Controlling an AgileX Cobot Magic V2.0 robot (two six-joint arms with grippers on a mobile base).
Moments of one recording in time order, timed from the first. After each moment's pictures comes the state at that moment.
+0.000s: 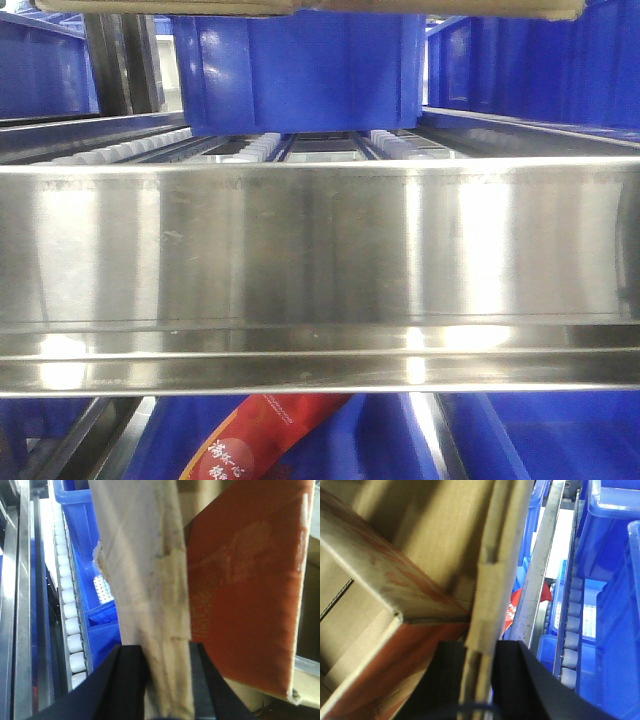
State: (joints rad) left arm -0.33 1.40 -1.91 0.01 1.20 -0.15; right arm 0.27 1.33 -1.75 0.19 1.08 -0.06
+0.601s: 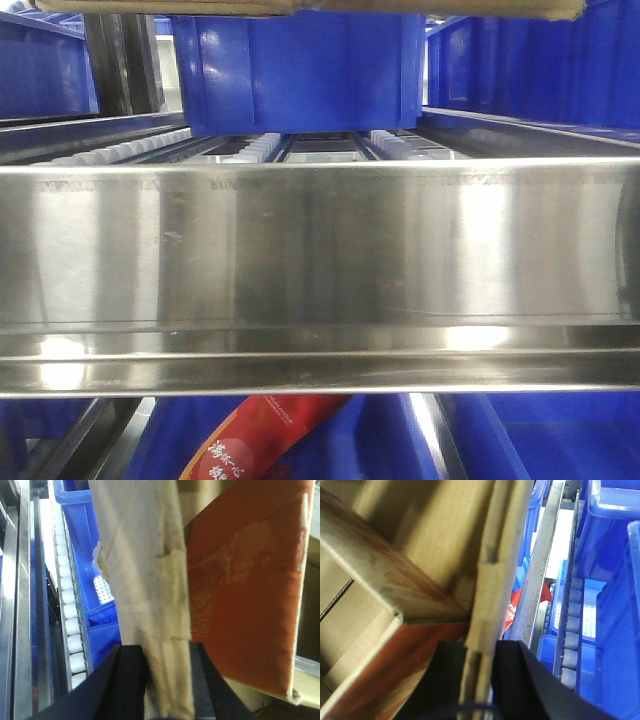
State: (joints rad) left arm -0.33 1.40 -1.91 0.01 1.20 -0.15; right arm 0.27 1.33 -1.75 0.19 1.08 -0.06
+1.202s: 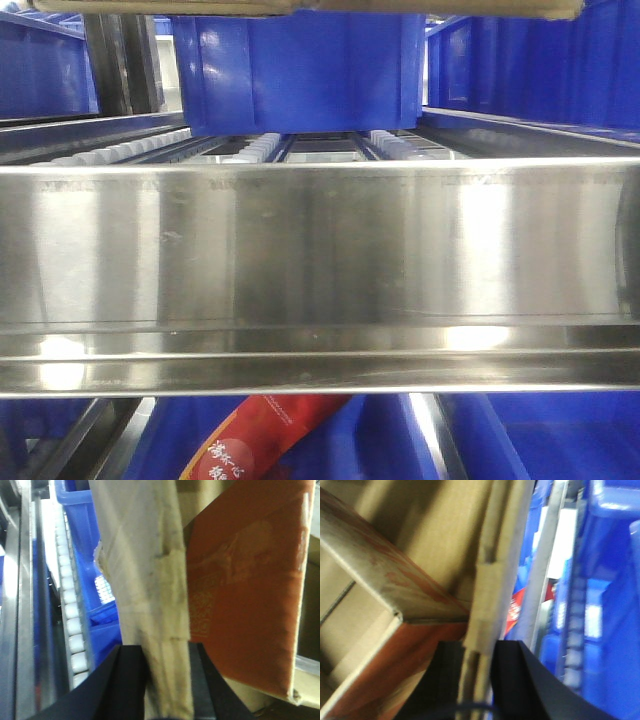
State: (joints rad) left arm -0.33 1.40 -1.91 0.04 1.22 -0.15; right arm 0.27 1.34 -1.75 0.22 1.09 -0.06
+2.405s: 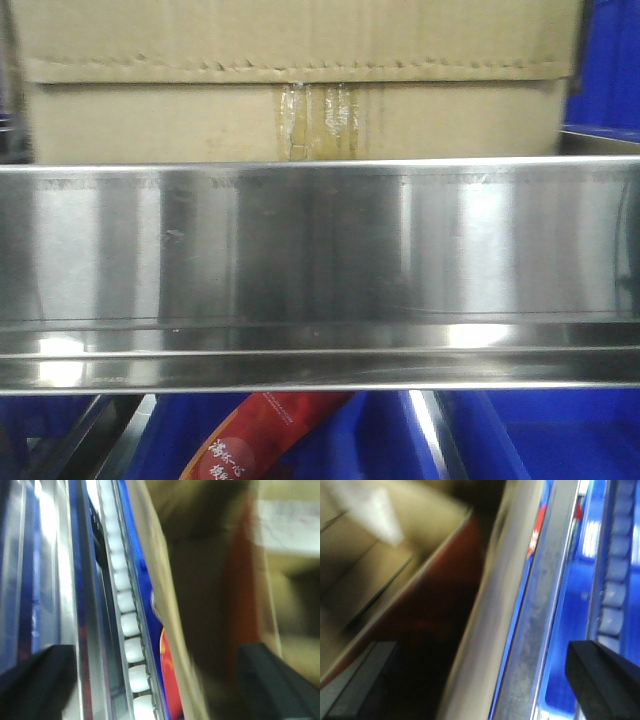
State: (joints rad) left arm -0.33 1.52 -1.85 0.18 1.23 -0.14; right arm 0.27 1.44 -1.61 0.28 1.09 -0.05
